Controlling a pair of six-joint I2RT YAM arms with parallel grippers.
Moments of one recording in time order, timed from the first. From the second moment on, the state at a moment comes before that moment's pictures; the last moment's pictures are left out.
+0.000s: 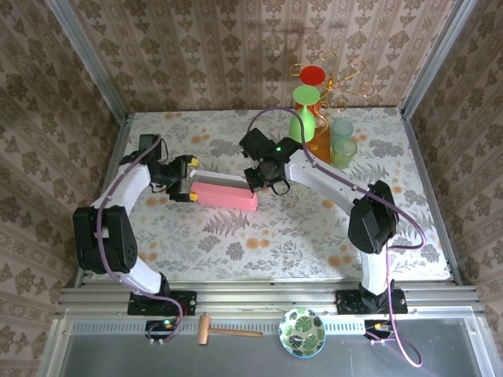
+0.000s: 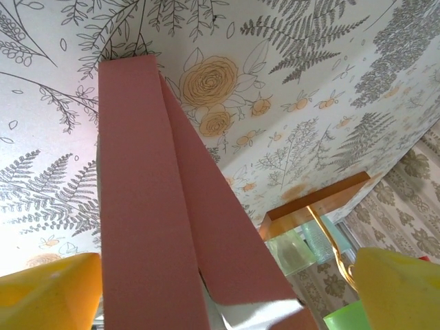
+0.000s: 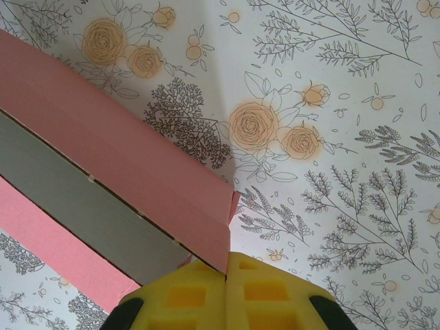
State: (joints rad) left arm -0.06 1.57 1.12 -0.70 0.61 -1.51; right arm 0.73 1.93 1.77 -0.99 0.04 0.34
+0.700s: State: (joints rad) left arm -0.07 1.51 0.97 -0.60 0.59 -1.64; right arm 0.73 1.94 1.83 -1.05 0.04 0.37
